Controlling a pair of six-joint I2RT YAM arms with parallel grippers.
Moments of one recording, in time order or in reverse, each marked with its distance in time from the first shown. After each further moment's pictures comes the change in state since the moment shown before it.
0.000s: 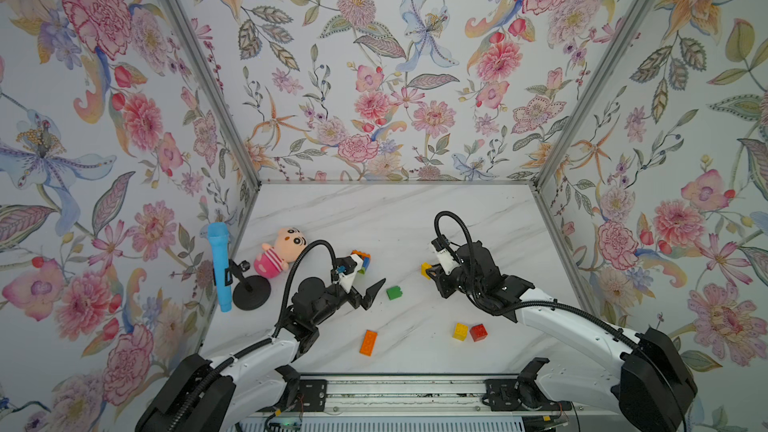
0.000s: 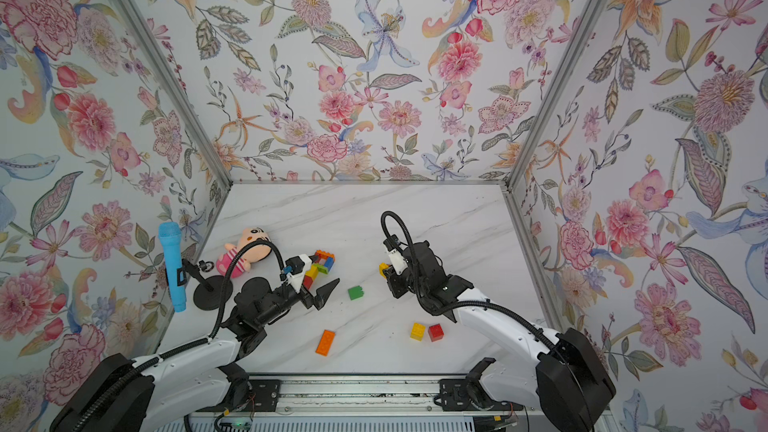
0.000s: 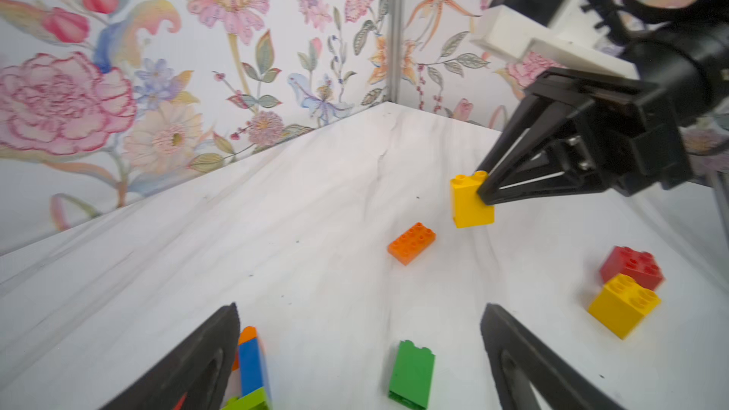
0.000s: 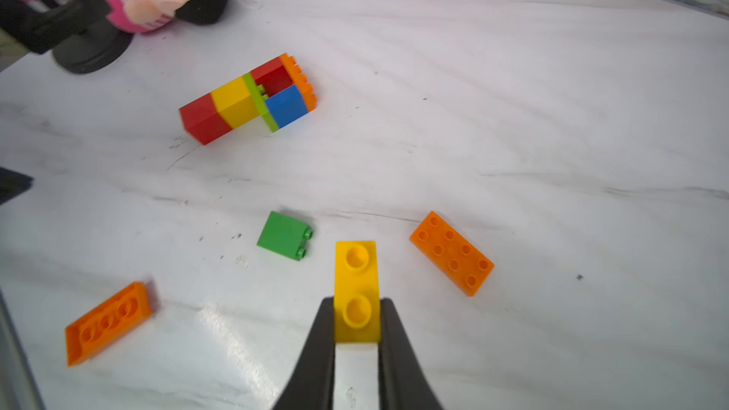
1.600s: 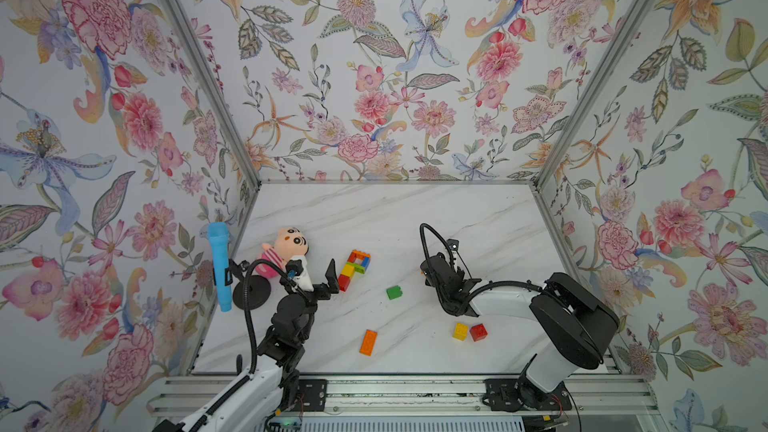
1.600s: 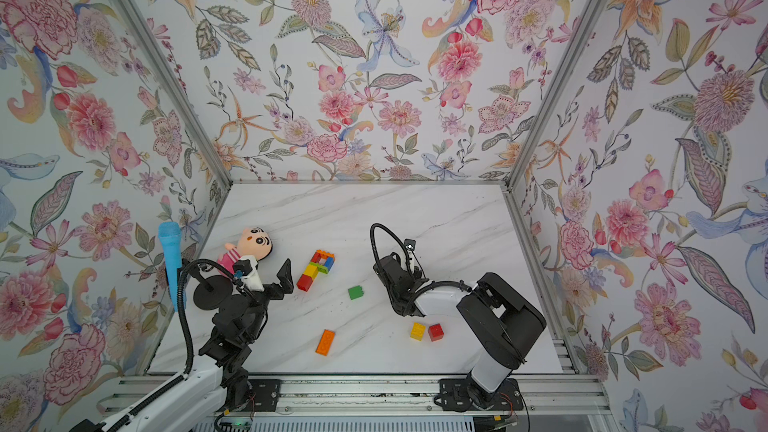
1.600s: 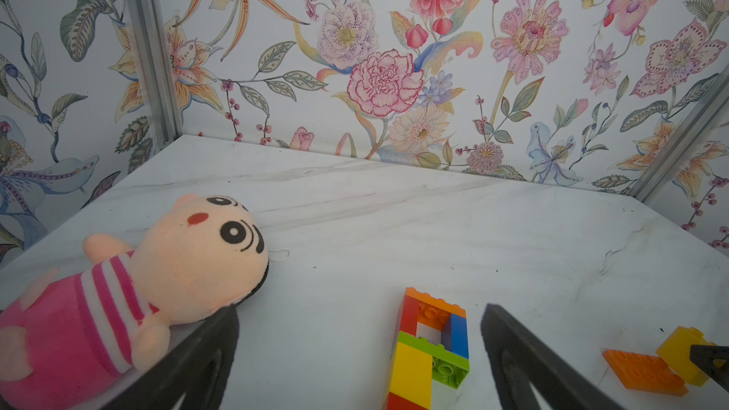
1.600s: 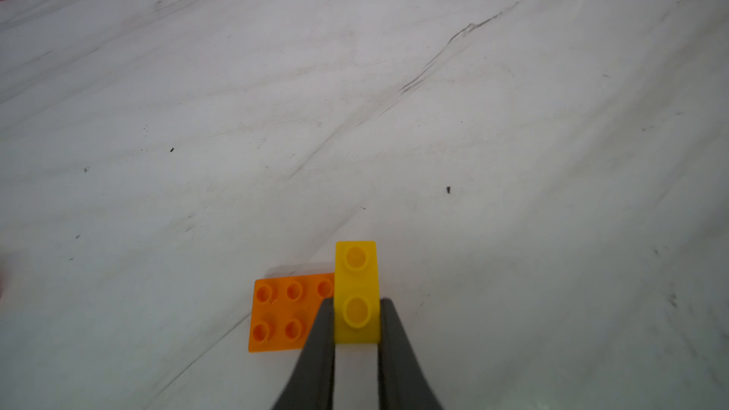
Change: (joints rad) left arm 0.104 -0.332 -0.123 -0.185 -0.486 -0.214; right arm 0.095 0.459 0.020 0.255 0.605 0.565
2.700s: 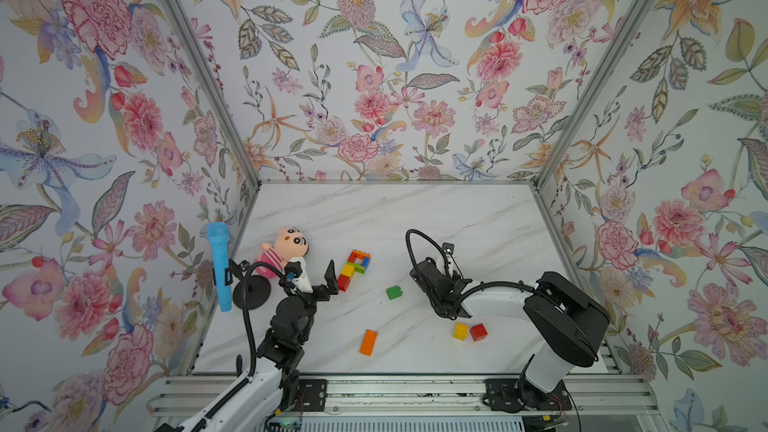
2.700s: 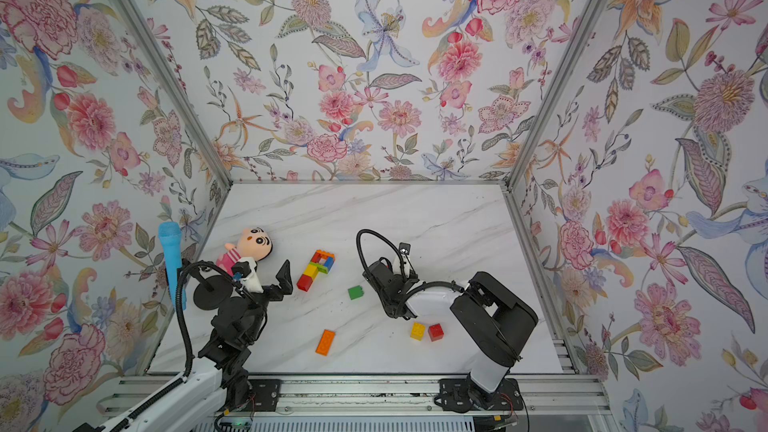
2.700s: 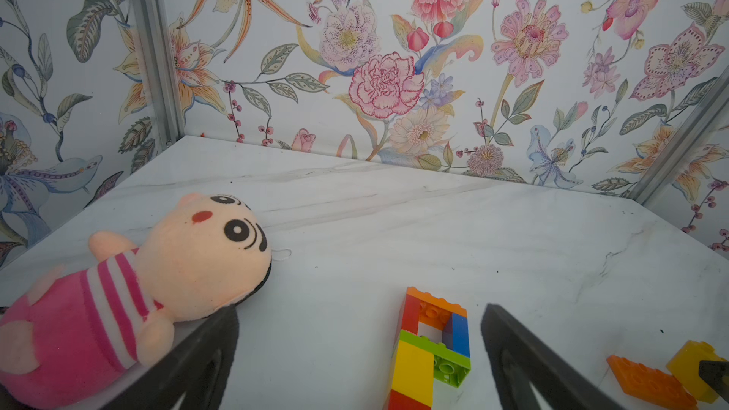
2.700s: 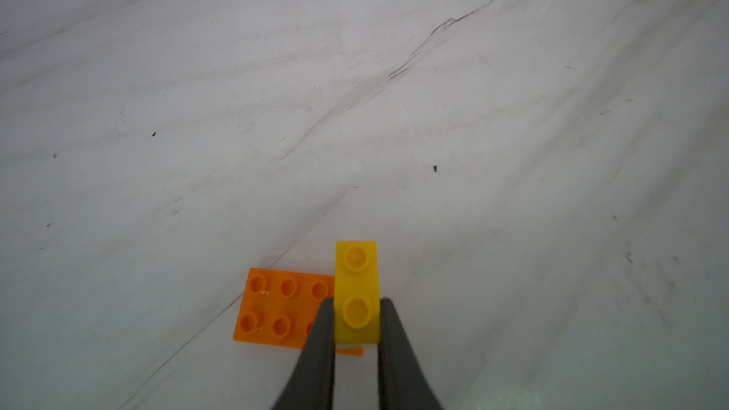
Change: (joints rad) left arm 0.000 -0.025 -0.017 0.001 -0.004 0.000; right arm 0.076 0.023 0.063 -0.156 0.114 0.098
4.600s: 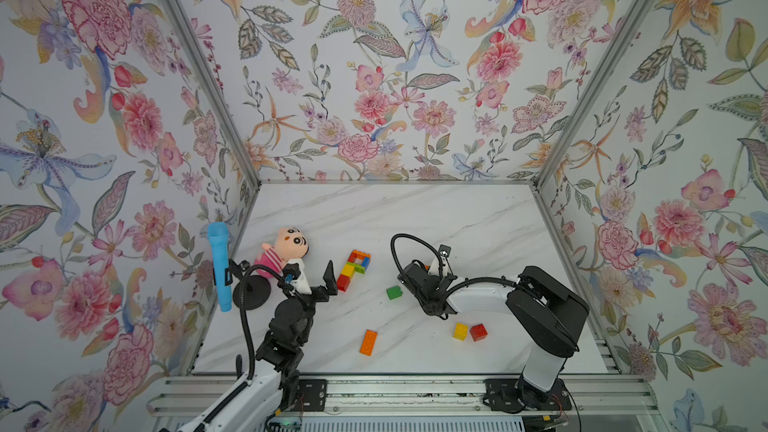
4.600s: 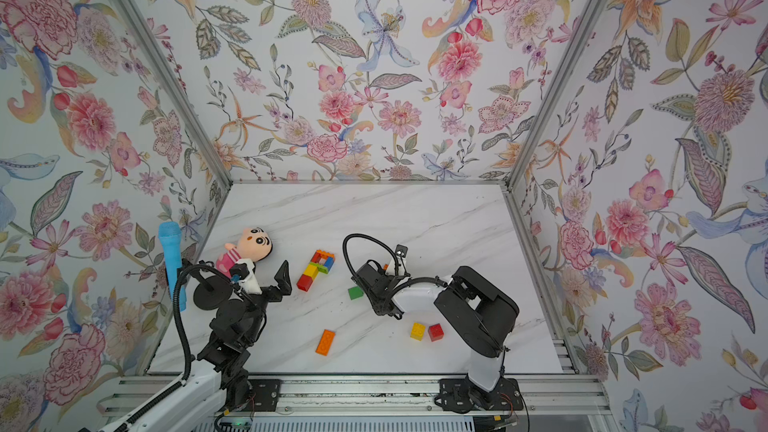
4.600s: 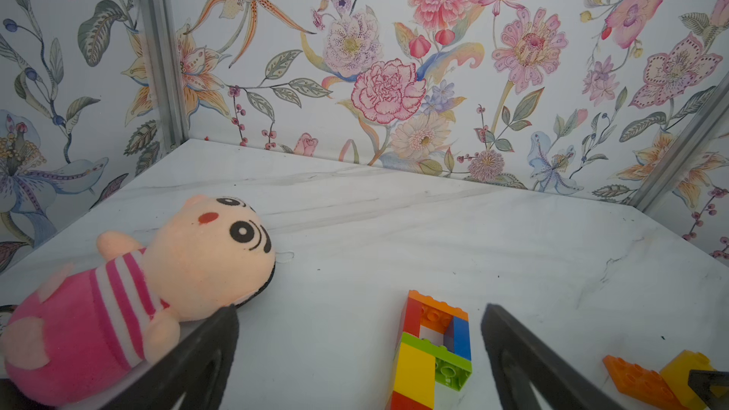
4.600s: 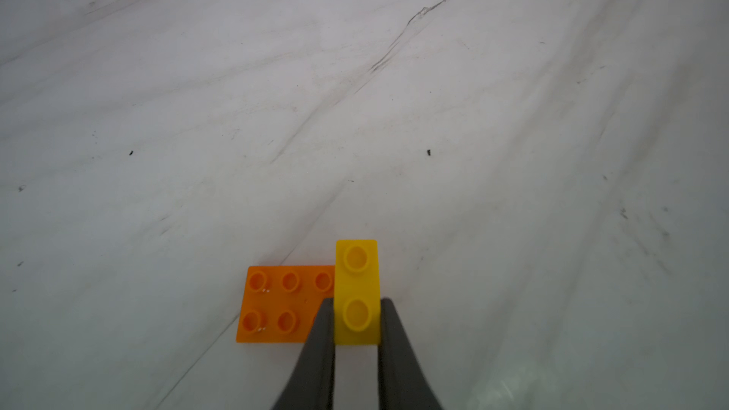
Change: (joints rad) left arm 0.000 -0.038 -0.017 0.001 -0.015 0.000; right arm 0.043 0.140 0.138 -0.166 0.092 0.212
